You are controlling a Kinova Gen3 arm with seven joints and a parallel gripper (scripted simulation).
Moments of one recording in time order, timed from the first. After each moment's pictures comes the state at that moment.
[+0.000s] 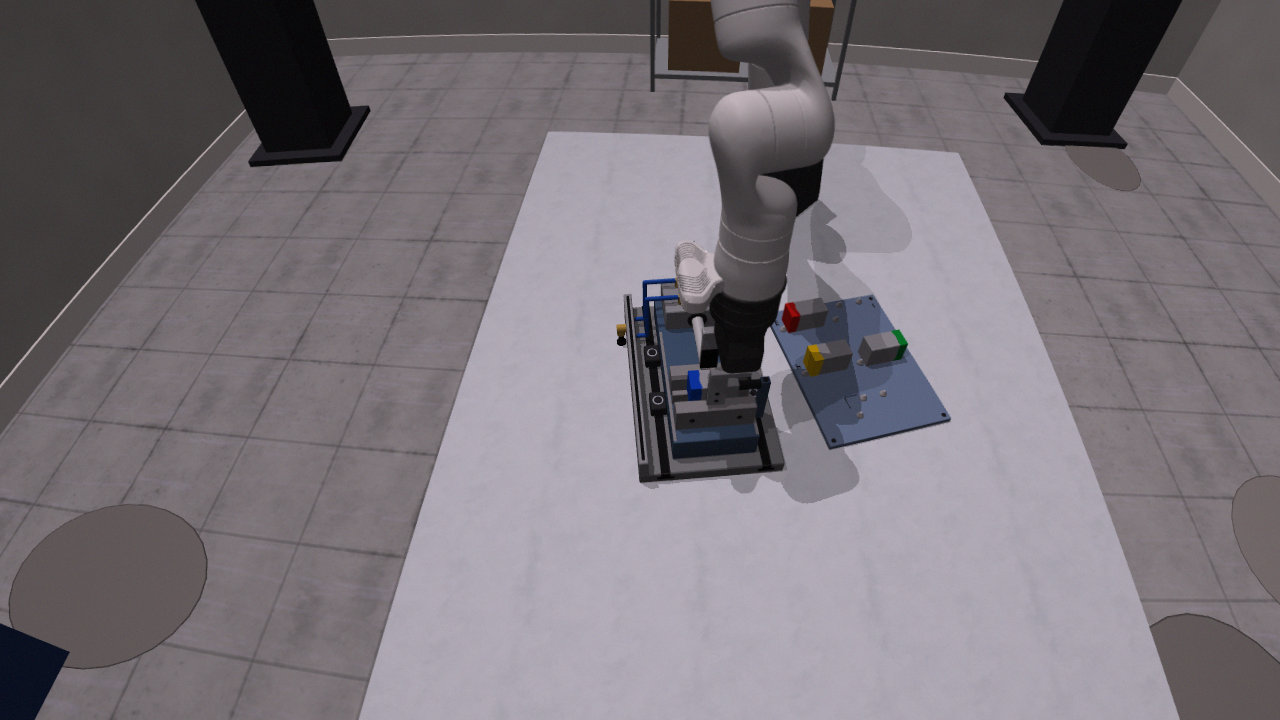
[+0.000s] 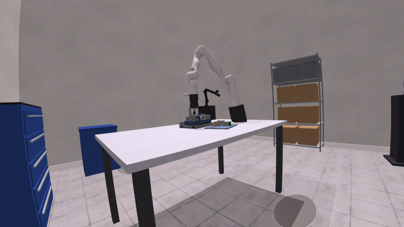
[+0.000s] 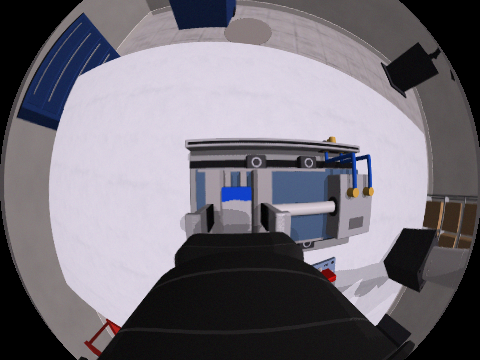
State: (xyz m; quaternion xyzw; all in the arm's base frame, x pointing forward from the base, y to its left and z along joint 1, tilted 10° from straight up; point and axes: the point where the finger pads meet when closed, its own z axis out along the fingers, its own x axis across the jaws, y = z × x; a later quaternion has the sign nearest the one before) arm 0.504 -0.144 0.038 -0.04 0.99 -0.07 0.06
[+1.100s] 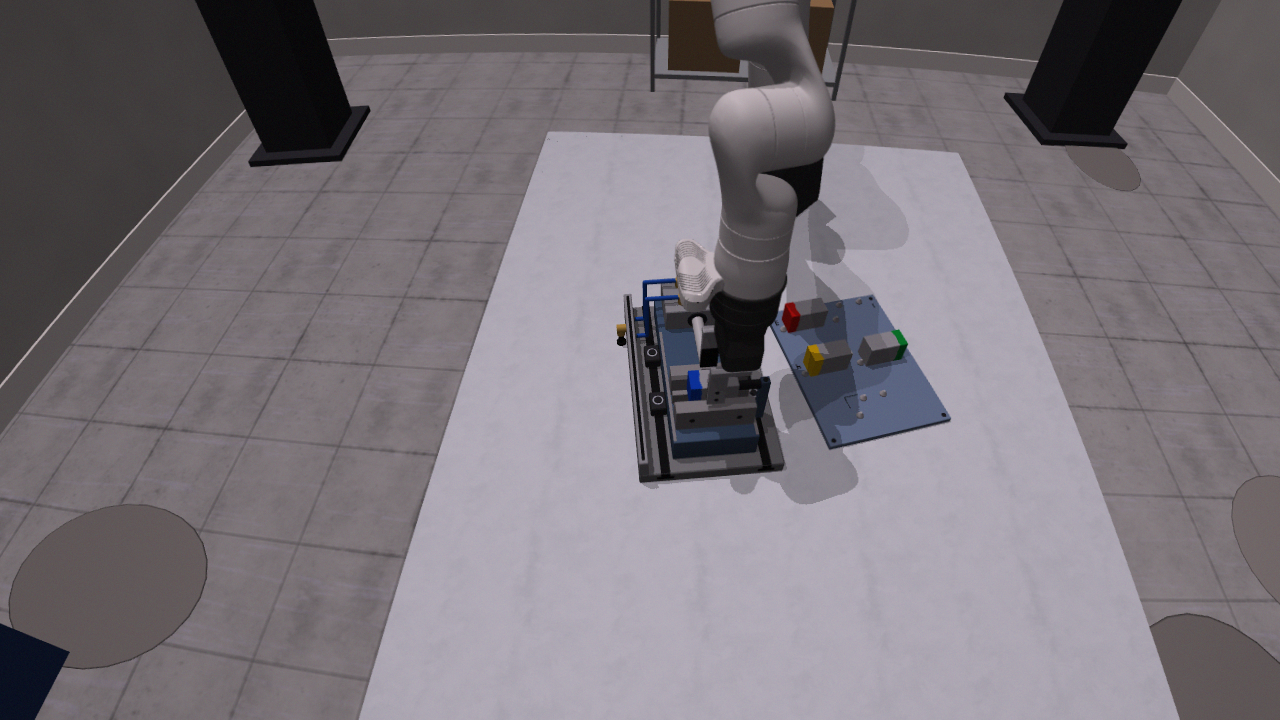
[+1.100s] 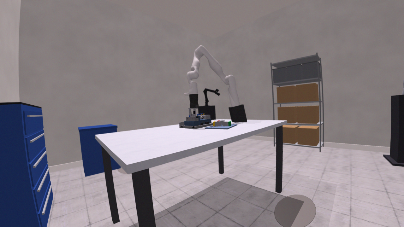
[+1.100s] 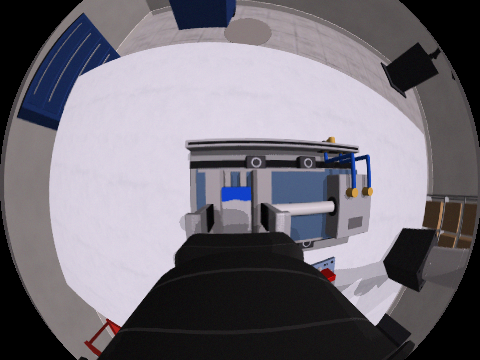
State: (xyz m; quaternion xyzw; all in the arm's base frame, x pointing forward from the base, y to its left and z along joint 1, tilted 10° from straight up) arm 0.504 -0.144 0.040 -0.04 0.99 -0.07 0.06
